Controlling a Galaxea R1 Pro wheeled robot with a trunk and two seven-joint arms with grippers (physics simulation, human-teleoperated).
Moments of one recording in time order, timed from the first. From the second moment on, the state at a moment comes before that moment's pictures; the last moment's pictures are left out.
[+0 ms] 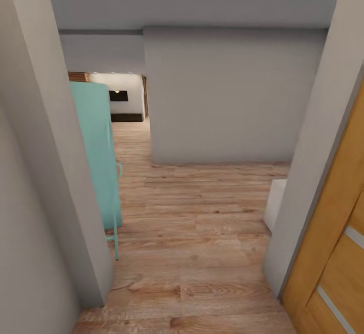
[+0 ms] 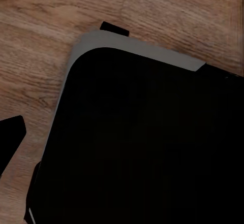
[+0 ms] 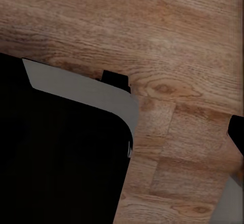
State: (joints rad) left arm 0.00 0.00 0.00 -0.10 0.35 -0.02 0.01; right arm -0.15 -0.01 0.39 0.03 -0.12 -0.07 -0.02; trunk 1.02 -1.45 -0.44
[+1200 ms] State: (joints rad) left arm 0.00 0.00 0.00 -0.10 0.34 -0.02 0.01; right arm -0.15 -0.01 0.39 0.03 -0.12 -0.06 -0.02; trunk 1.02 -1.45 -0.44
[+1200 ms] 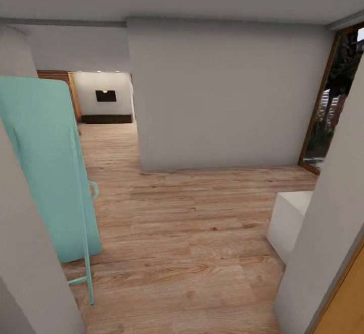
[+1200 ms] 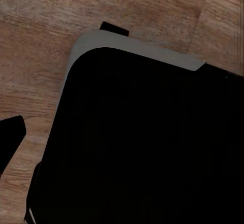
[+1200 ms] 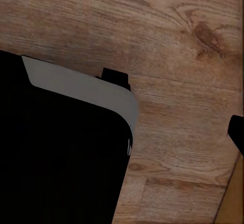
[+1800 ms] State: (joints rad) left arm 0.00 0.00 0.00 -0.10 0.34 -0.02 0.01; right arm -0.15 -0.01 0.39 0.03 -0.12 -0.06 -0.02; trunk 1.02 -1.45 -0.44
